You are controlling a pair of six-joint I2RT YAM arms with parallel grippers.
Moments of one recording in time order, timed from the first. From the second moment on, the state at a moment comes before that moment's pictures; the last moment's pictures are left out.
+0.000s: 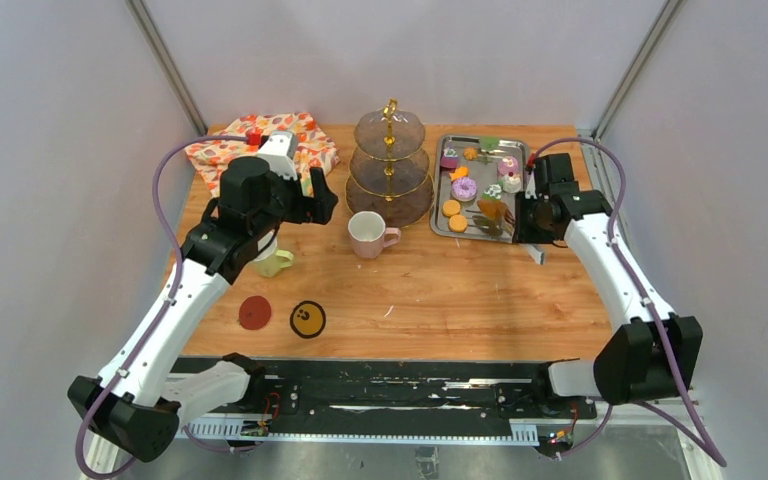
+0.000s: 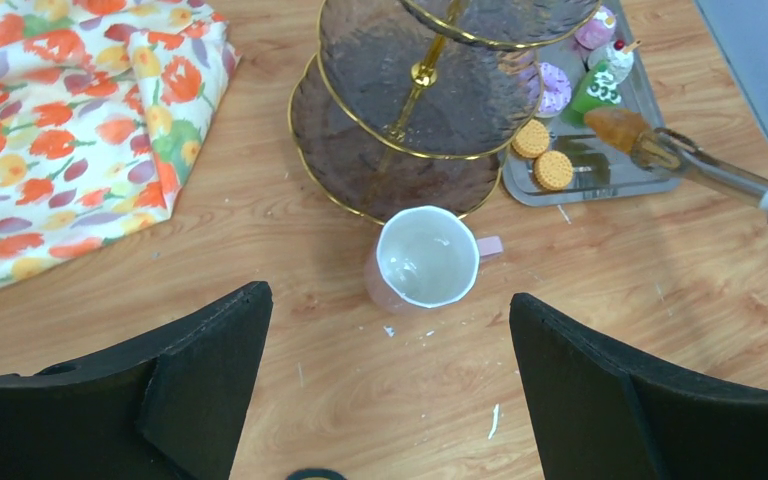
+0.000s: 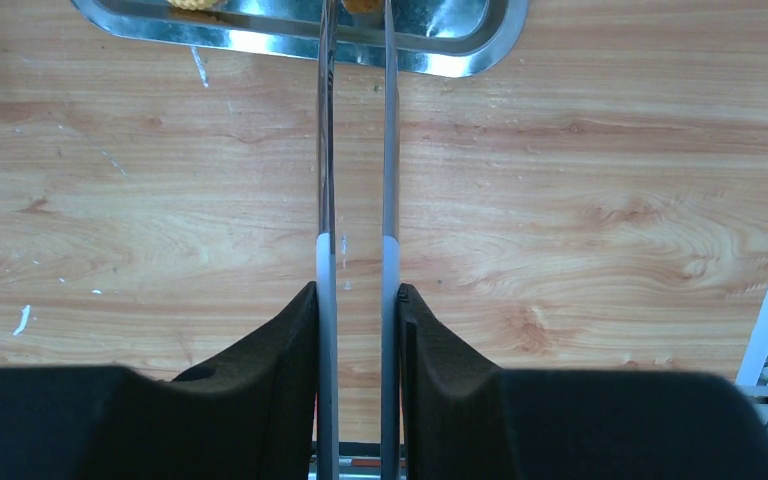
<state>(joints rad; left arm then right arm) -0.41 1.05 1.16 -0.47 0.01 -0.23 0.14 1.36 1.19 -0.88 0.04 0.13</state>
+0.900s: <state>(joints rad) -0.41 1.00 1.05 -0.42 -0.18 -0.35 0.36 1.34 1.49 -0.90 0.03 0.12</state>
